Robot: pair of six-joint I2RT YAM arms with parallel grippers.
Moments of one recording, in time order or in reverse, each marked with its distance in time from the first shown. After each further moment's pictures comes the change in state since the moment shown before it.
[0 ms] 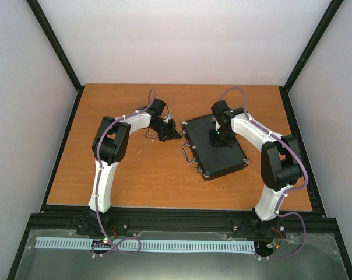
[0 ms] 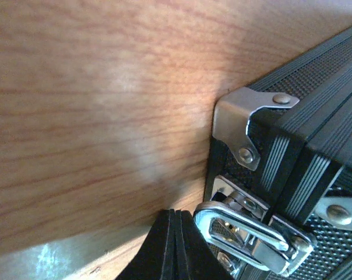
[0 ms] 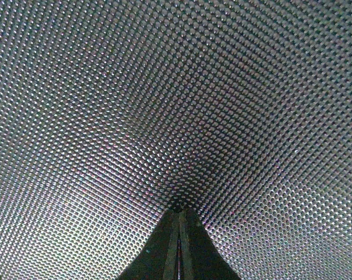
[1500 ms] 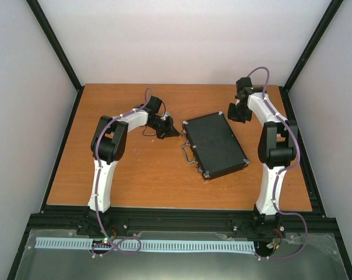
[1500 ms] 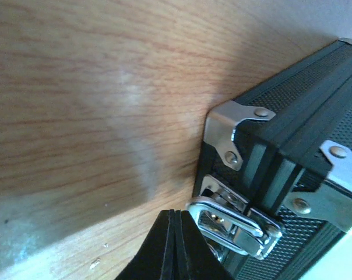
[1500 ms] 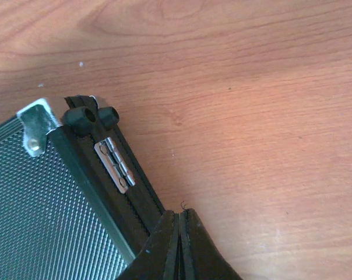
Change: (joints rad) left arm 0.046 0.006 0.038 -0.017 0.053 -0.036; right arm -0.284 0.281 0.448 -0.027 0.005 0.004
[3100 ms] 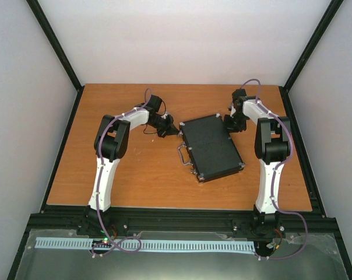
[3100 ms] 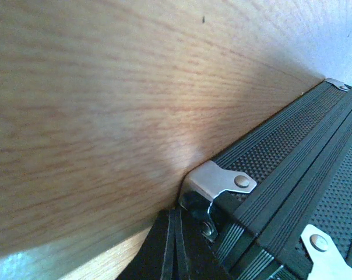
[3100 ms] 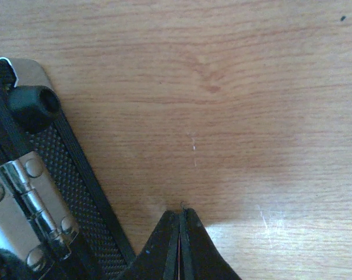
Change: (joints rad) left arm -0.001 0.084 0.090 -0.021 0.035 -0.063; right arm 0.008 0.129 -0.086 0.069 -0.113 -0.090
